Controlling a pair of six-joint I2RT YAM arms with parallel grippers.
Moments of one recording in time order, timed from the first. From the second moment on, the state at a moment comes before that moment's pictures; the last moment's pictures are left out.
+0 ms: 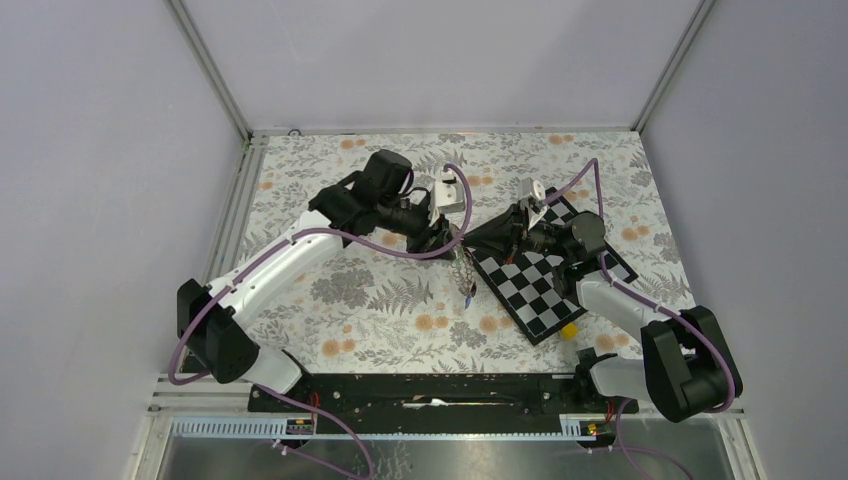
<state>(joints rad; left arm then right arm) -0.70 1.47 1.40 -0.66 0.77 0.41 0.35 1.27 0.54 1.08 -1.10 0.47</state>
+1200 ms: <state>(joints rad) -0.74 1.55 1.56 -0.78 0.65 0.50 0.34 1.27 0.54 1.04 -1.10 0.39</state>
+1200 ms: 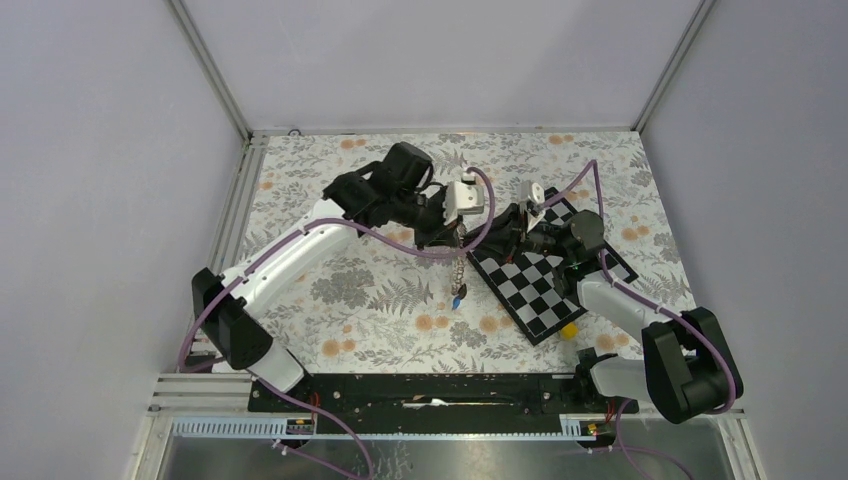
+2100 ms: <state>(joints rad) -0.89 1.67 1.75 -1.05 0.29 0.59 0.38 1.30 0.54 0.92 -1.11 0.26</state>
